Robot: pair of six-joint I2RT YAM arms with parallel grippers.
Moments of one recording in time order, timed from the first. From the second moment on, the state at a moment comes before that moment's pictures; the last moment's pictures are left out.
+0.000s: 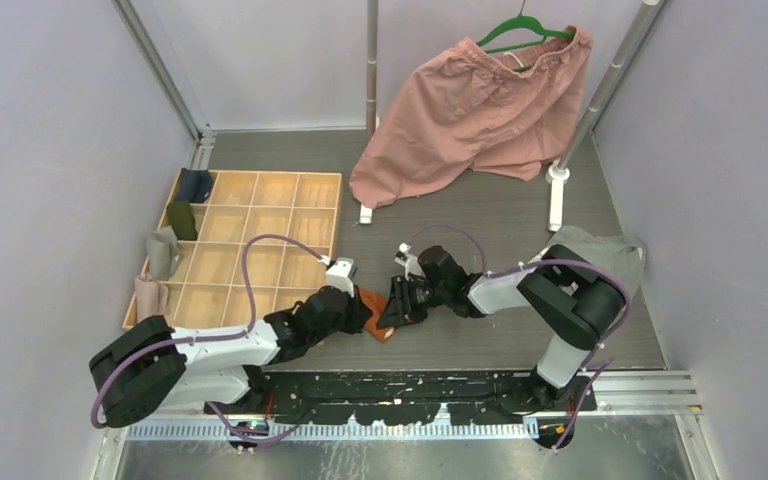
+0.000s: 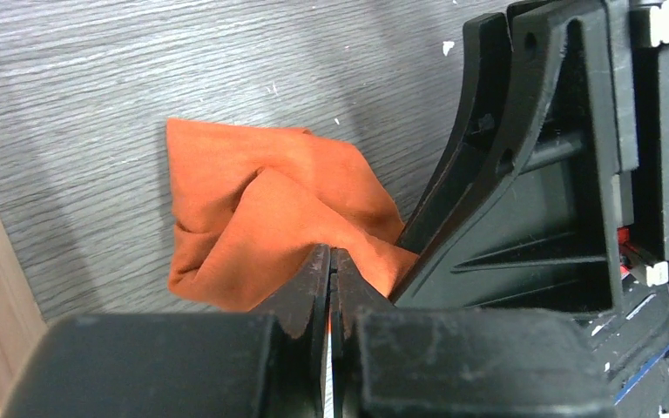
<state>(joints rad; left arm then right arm) -0.99 1.13 0.29 0.26 -0.23 -0.66 0.79 1.73 0.58 0.45 -0.63 0.81</state>
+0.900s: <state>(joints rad) -0.99 1.20 0.29 0.33 -0.24 -0.71 1.14 1.30 0.63 -0.08 0.07 0.04</state>
